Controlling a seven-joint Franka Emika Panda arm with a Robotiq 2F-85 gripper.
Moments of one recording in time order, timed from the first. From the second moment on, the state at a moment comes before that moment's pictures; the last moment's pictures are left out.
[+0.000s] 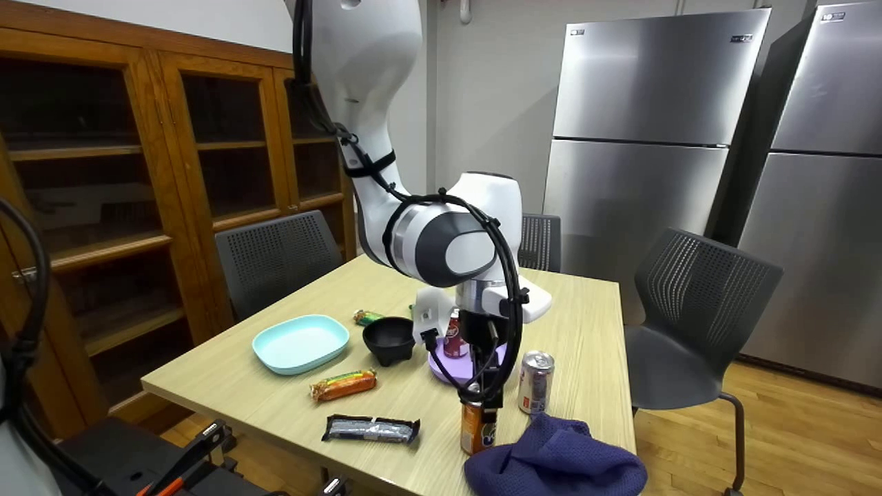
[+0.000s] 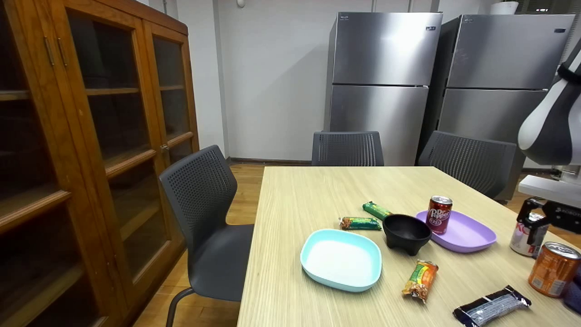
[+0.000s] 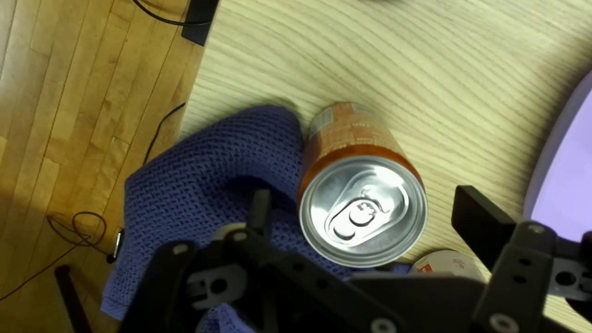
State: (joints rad) arm -0.12 0.43 -0.31 -2.42 0.12 2.81 0.55
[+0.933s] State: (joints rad) arm -0.10 0.45 -0.32 -2.39 0.13 2.80 0.55
